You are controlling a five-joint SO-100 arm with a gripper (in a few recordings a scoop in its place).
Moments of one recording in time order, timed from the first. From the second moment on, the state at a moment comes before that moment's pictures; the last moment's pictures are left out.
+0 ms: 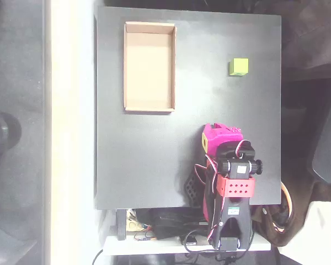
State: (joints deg) arm -0.3 191.3 180.1 79.1 86.0
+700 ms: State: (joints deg) arm -0.3 191.3 180.1 79.1 86.0
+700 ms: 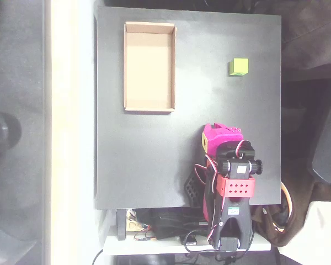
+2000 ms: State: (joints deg) arm -0.4 172.4 152.4 81.3 85.6
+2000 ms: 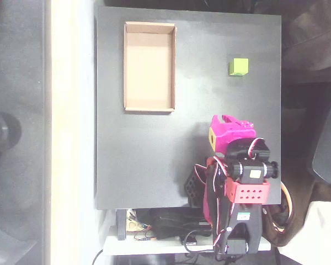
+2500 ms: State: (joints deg) arm -0.4 144.3 116.7 81.3 85.6
